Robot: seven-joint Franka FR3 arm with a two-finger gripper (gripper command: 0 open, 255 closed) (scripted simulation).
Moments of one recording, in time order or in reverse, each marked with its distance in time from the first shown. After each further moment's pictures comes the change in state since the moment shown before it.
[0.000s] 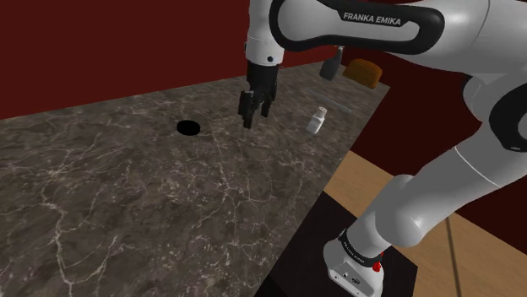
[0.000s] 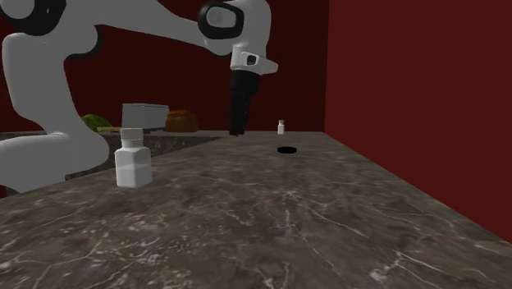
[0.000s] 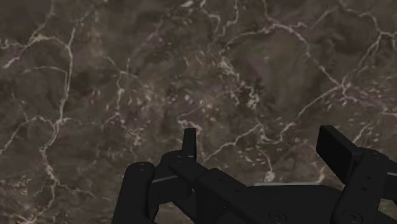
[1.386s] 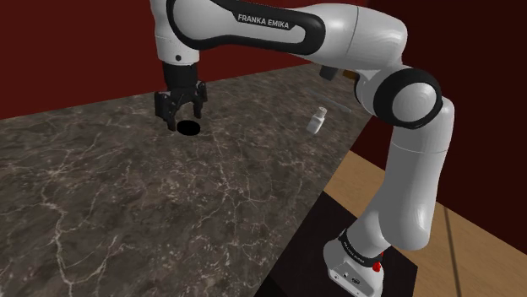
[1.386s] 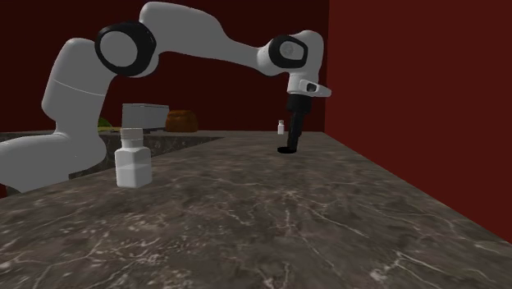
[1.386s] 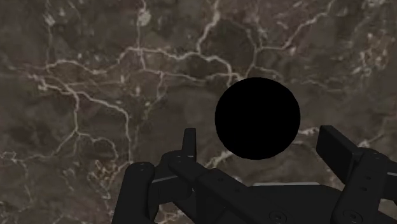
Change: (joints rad) arm 0.157 0.620 0.086 0.641 -0.168 -0.060 0.222
